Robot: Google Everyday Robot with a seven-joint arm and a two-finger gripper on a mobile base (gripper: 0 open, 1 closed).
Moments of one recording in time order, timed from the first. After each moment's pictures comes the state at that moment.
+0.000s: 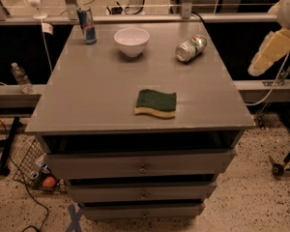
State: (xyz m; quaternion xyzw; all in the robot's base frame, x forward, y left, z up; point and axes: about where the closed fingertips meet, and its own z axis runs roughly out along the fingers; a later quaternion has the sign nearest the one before) arm 0.589 -0.274 0.985 -0.53 0.80 -0.08 0.27
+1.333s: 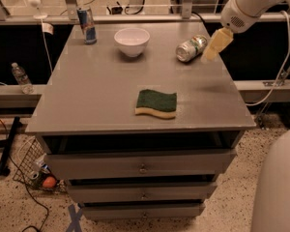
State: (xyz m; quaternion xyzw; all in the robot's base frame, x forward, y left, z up) arm 0.721 -0.219 0.925 -0.51 0.81 -0.03 0.28
